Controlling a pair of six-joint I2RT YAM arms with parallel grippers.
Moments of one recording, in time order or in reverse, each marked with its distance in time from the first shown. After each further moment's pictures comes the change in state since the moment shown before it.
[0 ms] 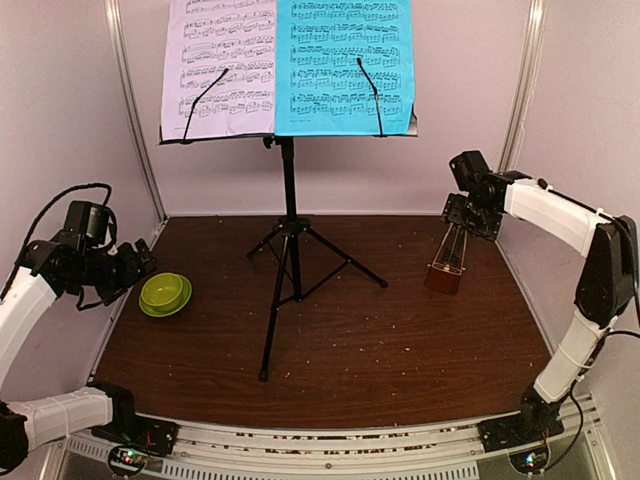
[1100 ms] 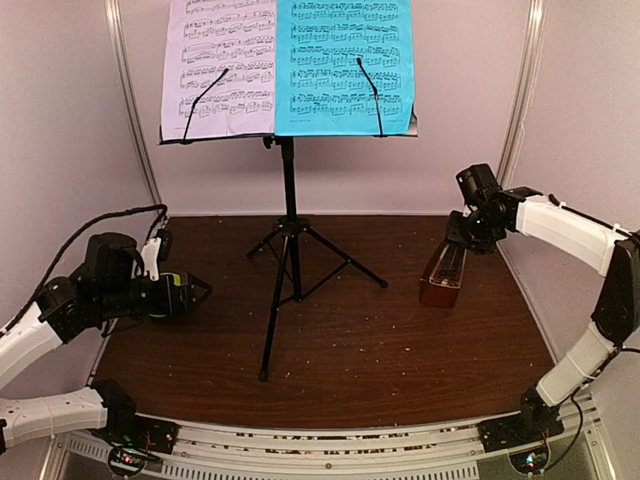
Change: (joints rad) left arm -0.439 -0.149 -0.241 0.330 0.082 0.195; right arm 0.031 -0.137 -0.195 0.078 -0.220 -0.141
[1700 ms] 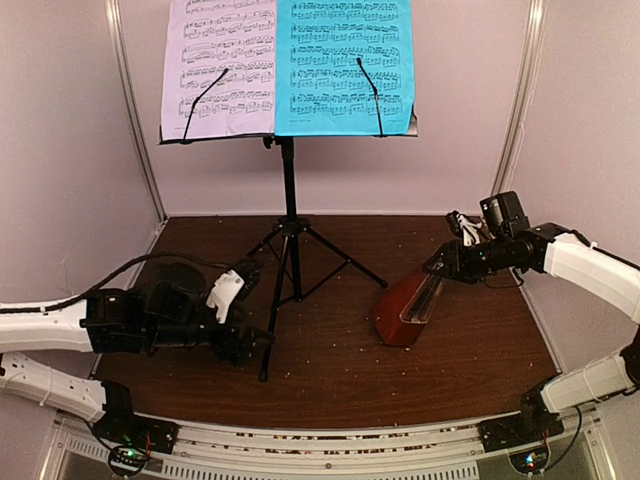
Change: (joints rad) left arm -0.516 0.261 -0.010 0.248 -0.166 0.253; right arm 0.005 -0.292 -0.337 0.148 -0.656 -0.152
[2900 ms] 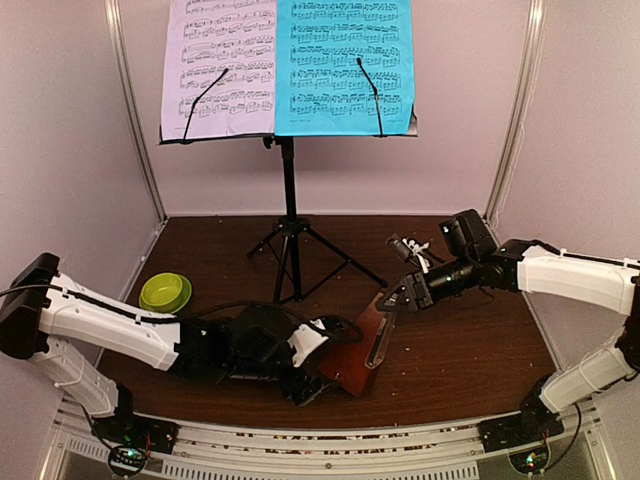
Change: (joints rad) left arm -0.185 0.507 0.072 0.393 0.049 0.167; right arm 0.257 0.091 -0.063 0.198 -0.336 -0.150
